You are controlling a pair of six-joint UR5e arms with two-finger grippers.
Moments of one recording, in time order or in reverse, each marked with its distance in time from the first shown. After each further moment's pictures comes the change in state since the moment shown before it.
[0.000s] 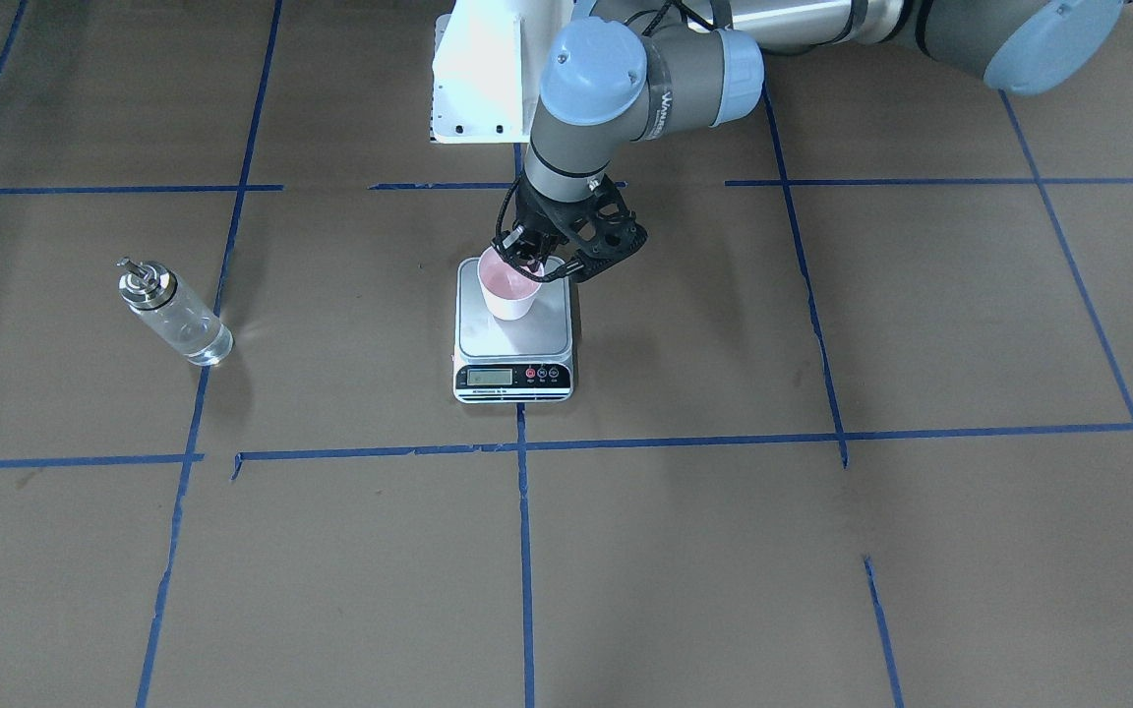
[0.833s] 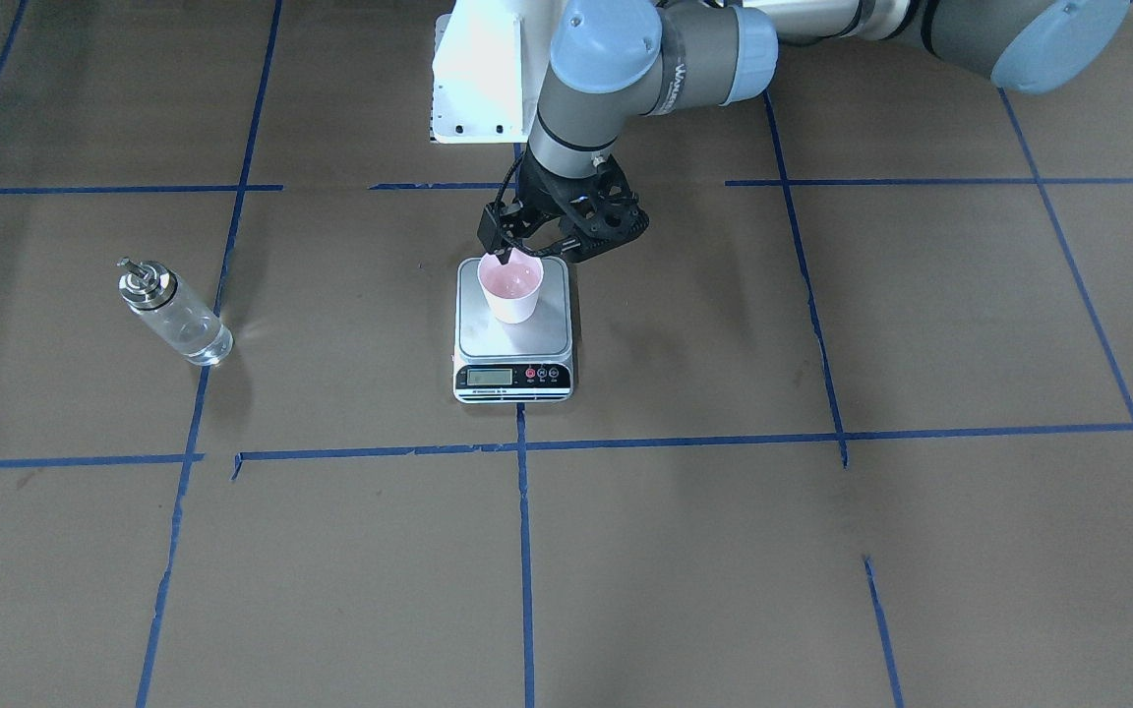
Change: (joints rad) left arm -0.012 0.025 -0.115 0.030 -0.005 0.074; right arm 0.000 0.047 0.018 -0.014 0.006 0.003
